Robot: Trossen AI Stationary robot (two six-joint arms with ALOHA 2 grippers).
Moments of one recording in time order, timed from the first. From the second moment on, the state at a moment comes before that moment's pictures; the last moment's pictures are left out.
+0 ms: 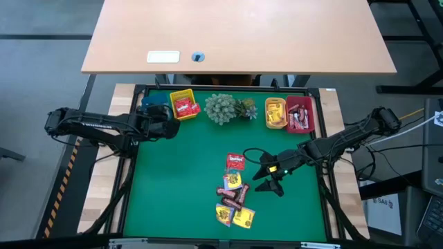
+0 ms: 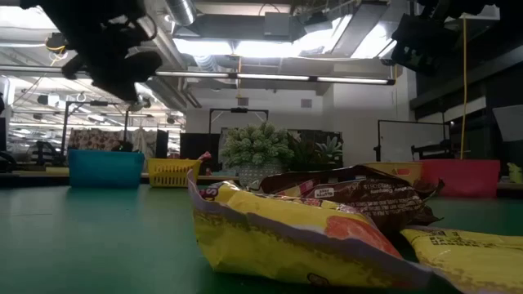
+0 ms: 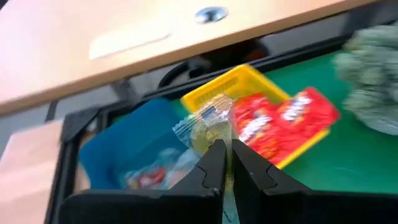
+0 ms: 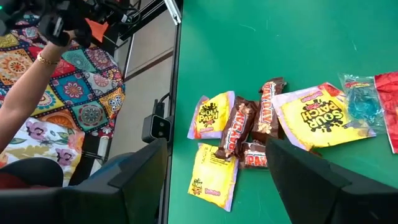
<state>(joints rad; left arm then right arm) 0.03 1.01 0.72 -0.89 -0.98 -1.01 0.39 1.22 0.75 -0.06 -0.14 0.71</state>
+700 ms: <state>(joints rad) 0.11 1.01 0.72 -0.93 -0.77 -1.12 0.39 1.22 0.75 -0.05 -0.12 0.71</state>
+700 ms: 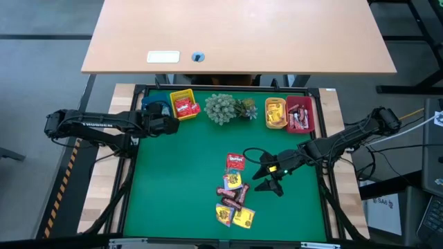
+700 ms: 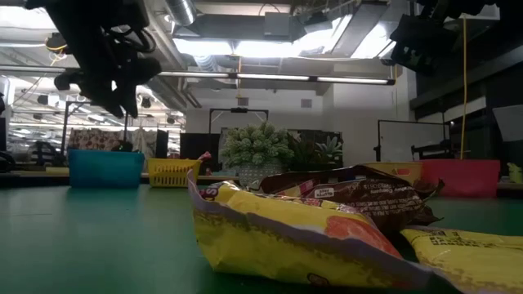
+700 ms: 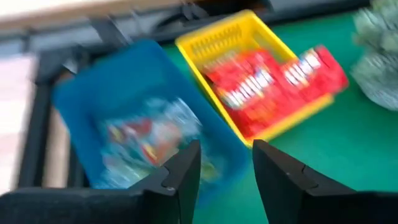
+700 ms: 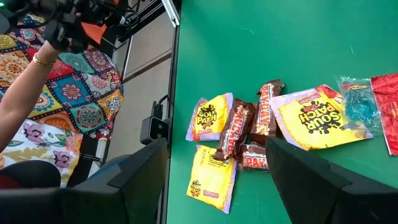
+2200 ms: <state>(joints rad) -0.20 1.40 0.72 -0.40 -0.58 -1.04 0.39 1.74 0.75 0.15 0.38 0.57</state>
